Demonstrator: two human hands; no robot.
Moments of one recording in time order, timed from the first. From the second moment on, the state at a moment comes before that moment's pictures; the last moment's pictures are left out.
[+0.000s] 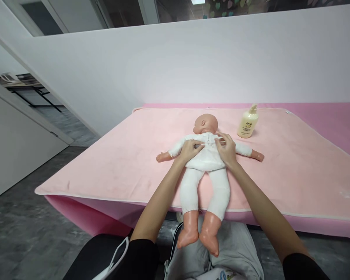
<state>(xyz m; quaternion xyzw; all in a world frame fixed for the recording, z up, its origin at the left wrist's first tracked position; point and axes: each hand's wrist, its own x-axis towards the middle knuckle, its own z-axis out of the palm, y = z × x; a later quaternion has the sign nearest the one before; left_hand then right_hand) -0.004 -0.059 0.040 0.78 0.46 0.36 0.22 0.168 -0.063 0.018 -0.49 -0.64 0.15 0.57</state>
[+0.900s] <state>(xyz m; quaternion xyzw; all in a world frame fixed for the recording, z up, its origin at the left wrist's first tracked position) 0.008 -0.043 0.026 0.78 0.51 0.36 0.06 0.167 -0.043 0.003 -0.56 -0.67 0.11 0.47</state>
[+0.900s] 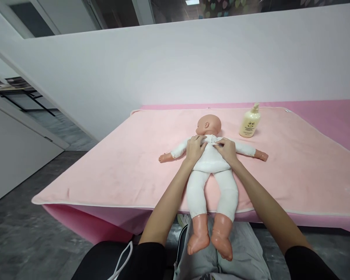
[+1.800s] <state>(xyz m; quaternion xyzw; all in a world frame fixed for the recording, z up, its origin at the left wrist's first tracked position) 0.008 -0.029 0.012 0.74 0.51 0.43 0.08 0.172 -0.026 0.009 -0.65 -0.64 0.12 0.38</state>
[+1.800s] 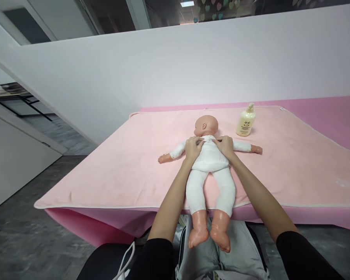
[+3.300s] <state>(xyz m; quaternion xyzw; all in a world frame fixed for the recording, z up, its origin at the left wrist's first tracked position) -0.006 -0.068 0.053 0.66 0.74 0.09 0.07 0.177 -0.056 0.016 -0.69 -0.59 0.13 0.41</state>
